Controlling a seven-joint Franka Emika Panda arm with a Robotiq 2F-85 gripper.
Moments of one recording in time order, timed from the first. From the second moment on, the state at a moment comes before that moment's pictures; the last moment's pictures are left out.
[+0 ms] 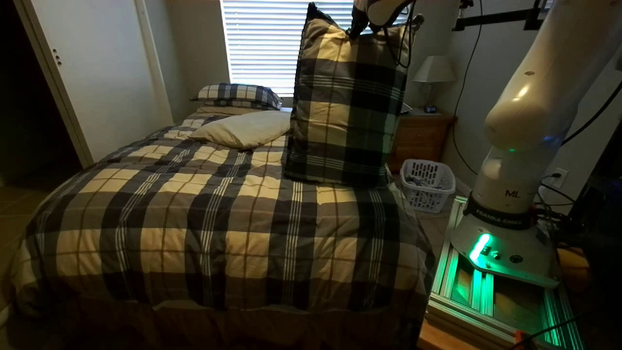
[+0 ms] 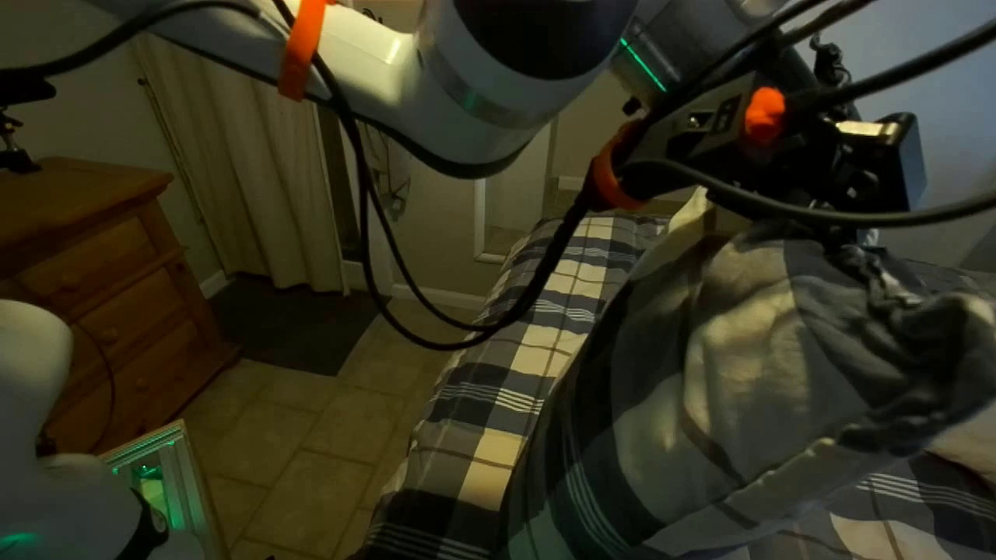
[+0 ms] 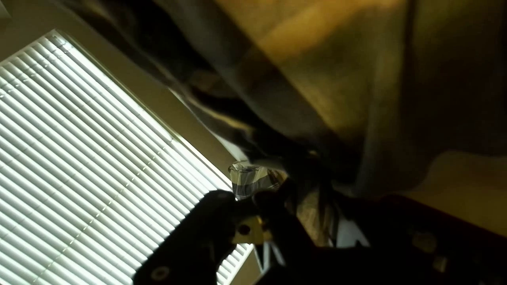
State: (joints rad) arm -0.32 -0.12 -0.24 -2.00 -0.74 2.67 0.08
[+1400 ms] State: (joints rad) arm -0.35 0.26 -0.30 -1.55 -0.71 2.85 0.09
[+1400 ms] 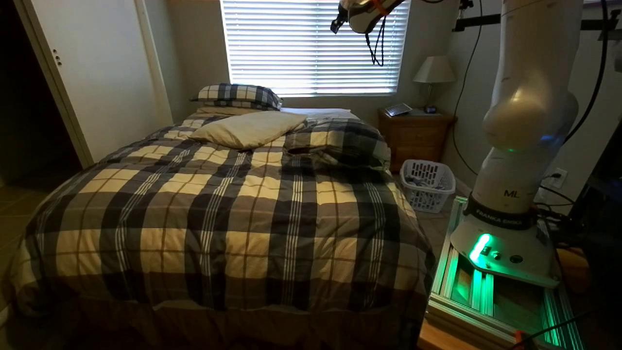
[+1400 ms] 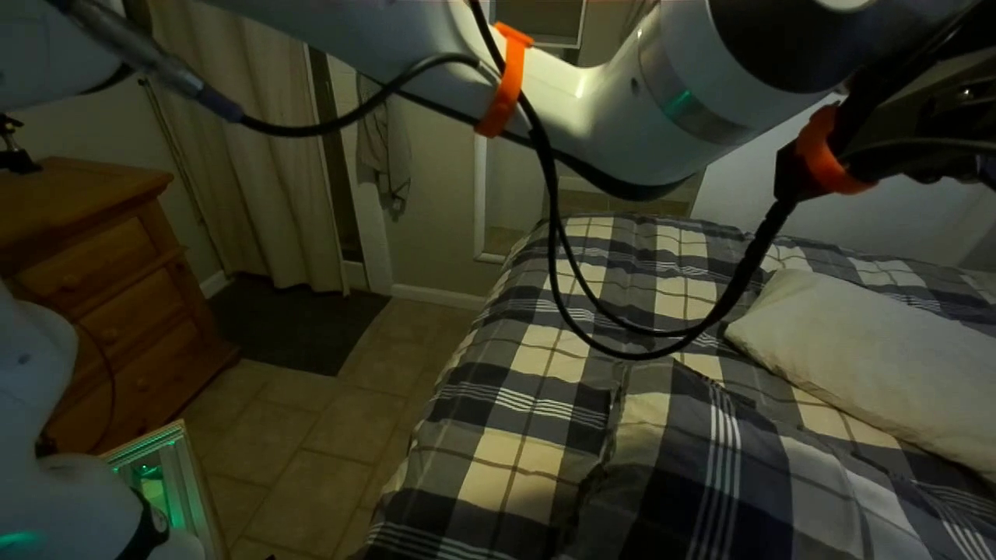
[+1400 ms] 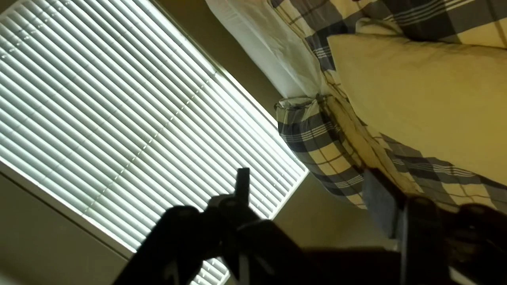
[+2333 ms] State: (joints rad) arm -0.27 0.08 -0.25 -1.55 -0.33 2.02 0.01
